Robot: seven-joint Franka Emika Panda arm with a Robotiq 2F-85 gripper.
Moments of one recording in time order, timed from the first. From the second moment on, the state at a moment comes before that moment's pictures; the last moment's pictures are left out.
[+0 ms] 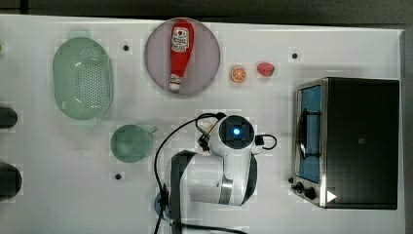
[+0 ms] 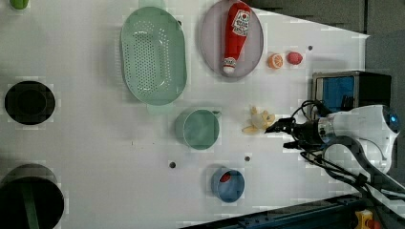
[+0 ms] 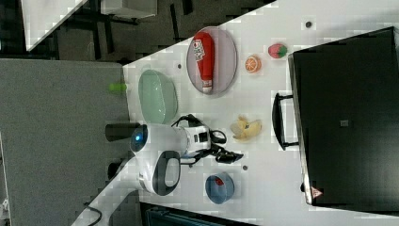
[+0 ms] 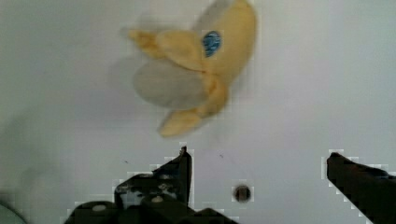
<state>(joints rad) -0.10 0.16 0.03 -2.47 0.04 0.86 -0.30</state>
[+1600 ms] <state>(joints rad) -0.11 0.12 0.06 -2.45 -0.01 0.94 -0.41</state>
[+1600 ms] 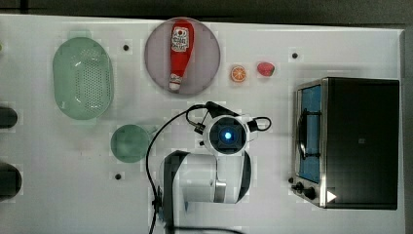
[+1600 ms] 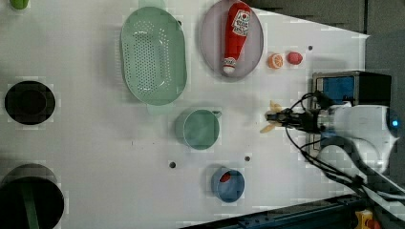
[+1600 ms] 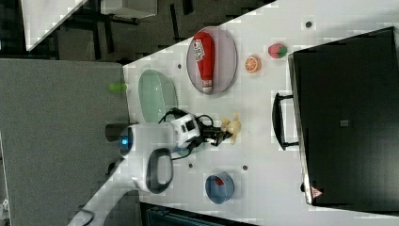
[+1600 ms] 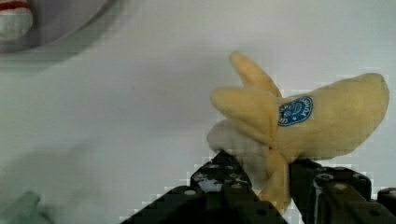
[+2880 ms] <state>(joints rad) -0.08 -0.13 0.42 -2.22 0.02 0.43 -0.39</state>
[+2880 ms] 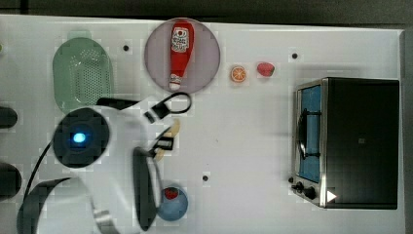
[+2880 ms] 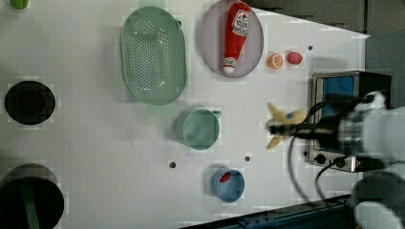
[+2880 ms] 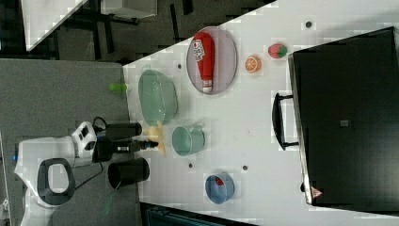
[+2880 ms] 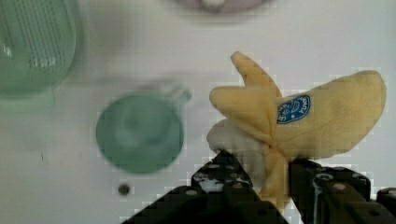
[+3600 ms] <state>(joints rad) -0.08 0.00 0.61 -2.25 0.01 0.64 -0.04</state>
